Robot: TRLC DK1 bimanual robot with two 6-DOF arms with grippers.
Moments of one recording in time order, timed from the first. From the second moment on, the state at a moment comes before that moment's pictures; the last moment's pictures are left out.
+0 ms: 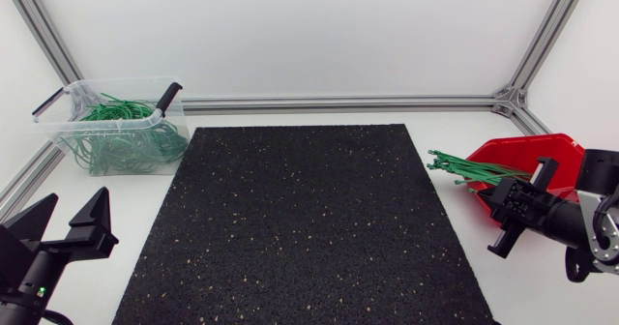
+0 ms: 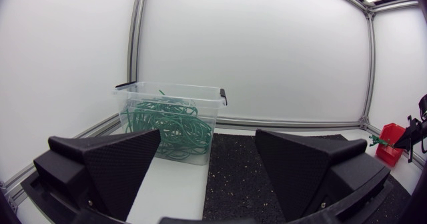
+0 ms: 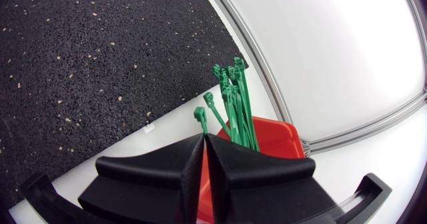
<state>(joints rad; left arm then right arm) 0.02 0.05 0.02 0.00 -0.06 -0.08 -0.31 1.22 0.37 0.16 -0.33 -1.26</state>
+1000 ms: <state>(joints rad) 0.02 0.05 0.02 0.00 -0.05 -0.08 -0.04 0.96 0.96 -0.75 -0.45 -0.91</state>
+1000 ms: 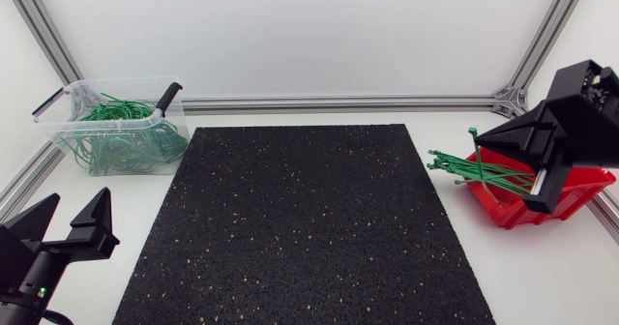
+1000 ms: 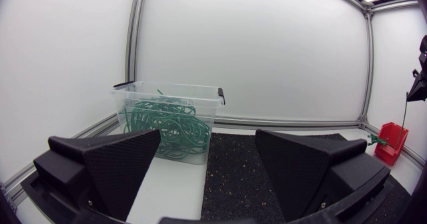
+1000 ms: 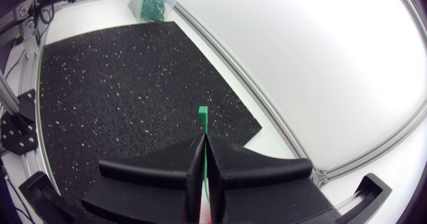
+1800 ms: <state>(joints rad) 0.02 0.05 0.02 0.00 -0.02 -0.08 0.06 1.46 1.38 -1.35 -0.90 -0.80</state>
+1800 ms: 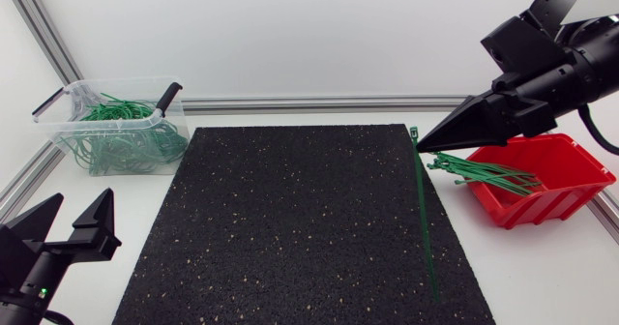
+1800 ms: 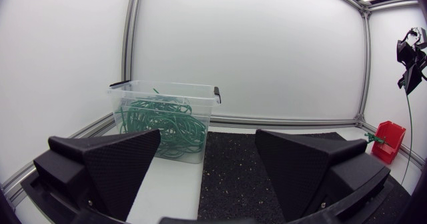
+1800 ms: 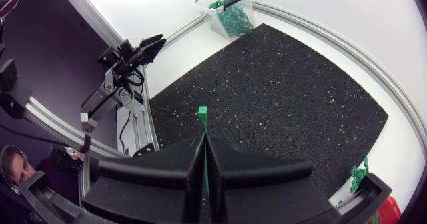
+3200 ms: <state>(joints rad) -0.16 0.52 0.25 -0.06 0.11 -0.18 0.38 1.46 1.30 -0.87 -0.75 -0.27</state>
